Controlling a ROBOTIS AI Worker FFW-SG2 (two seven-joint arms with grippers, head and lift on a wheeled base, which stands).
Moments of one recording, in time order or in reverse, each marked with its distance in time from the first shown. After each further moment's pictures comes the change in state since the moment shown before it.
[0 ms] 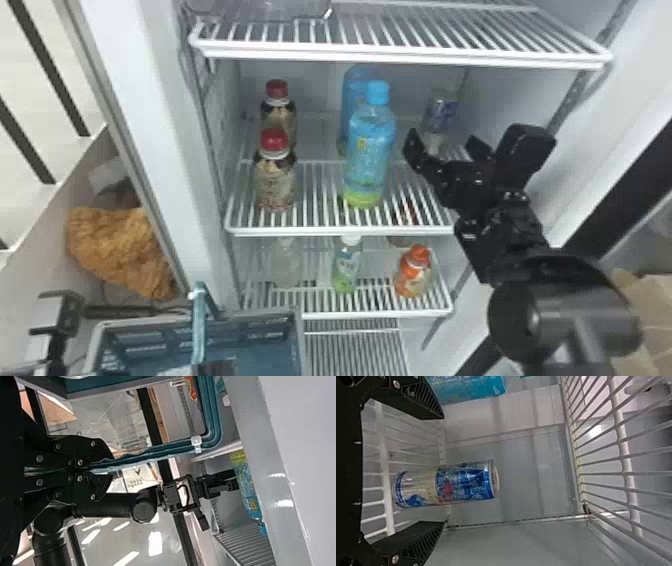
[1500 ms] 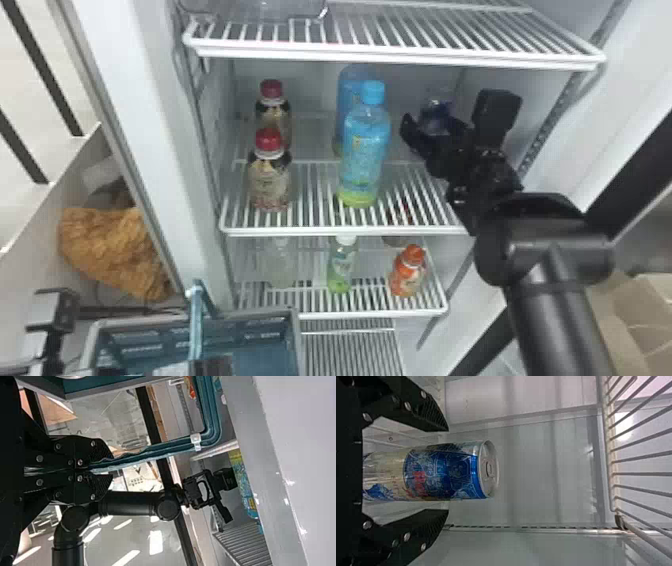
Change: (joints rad) left arm -0.015 0.003 -0.009 0.014 0.008 -0.002 0.004; right arm -0.233 -0.022 0.000 0.222 0.046 0.123 0.032
